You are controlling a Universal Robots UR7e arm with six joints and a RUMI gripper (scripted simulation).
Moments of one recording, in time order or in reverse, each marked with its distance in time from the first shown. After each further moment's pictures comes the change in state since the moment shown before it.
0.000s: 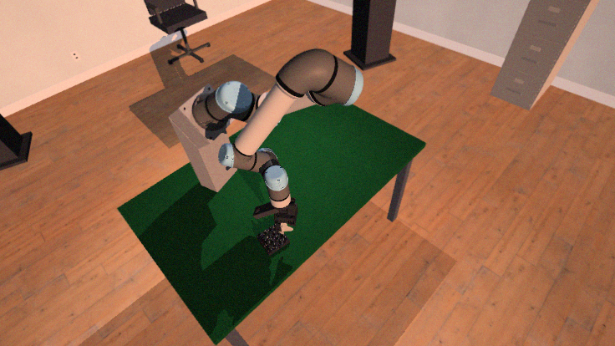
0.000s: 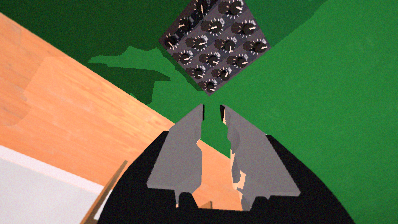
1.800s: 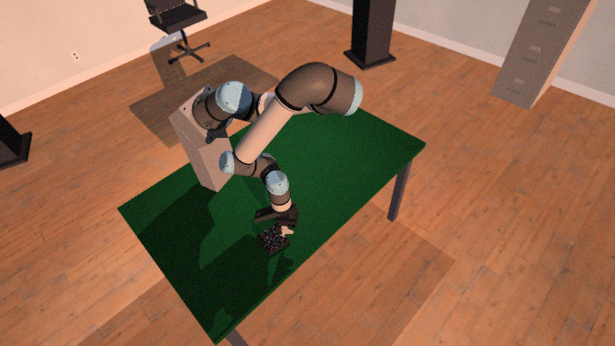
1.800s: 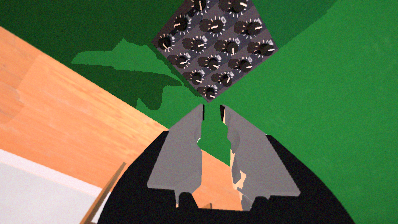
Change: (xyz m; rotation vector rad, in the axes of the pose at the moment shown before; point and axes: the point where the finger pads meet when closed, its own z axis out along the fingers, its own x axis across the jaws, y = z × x) arm 0.001 0.000 0.023 0.001 0.004 0.000
